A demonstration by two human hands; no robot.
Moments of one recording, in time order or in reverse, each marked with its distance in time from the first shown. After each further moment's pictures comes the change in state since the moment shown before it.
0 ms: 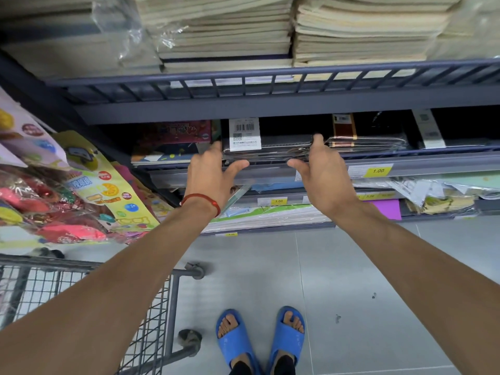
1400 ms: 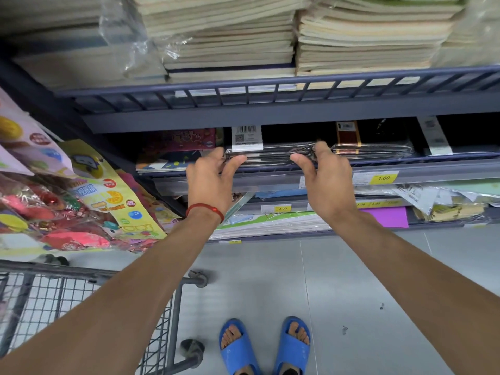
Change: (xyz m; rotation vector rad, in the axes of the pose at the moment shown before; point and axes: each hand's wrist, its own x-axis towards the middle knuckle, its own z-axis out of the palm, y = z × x) left_hand -0.001 -0.003 0.003 -0.286 0.130 0.005; right_hand 0.003 0.002 0.010 0.162 0.184 -0.031
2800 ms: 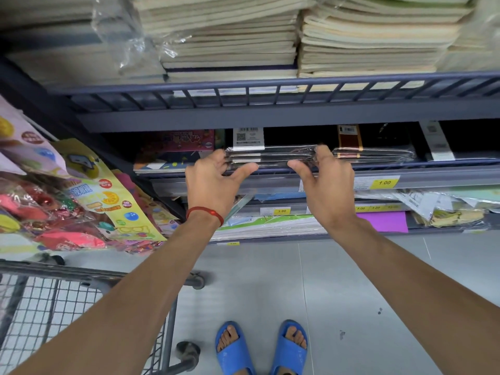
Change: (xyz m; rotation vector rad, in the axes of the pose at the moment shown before) left_hand 0.000 0.002 0.008 -0.196 0.024 -0.096; right_hand 0.001 0.010 0.009 -0.001 0.063 -0.039
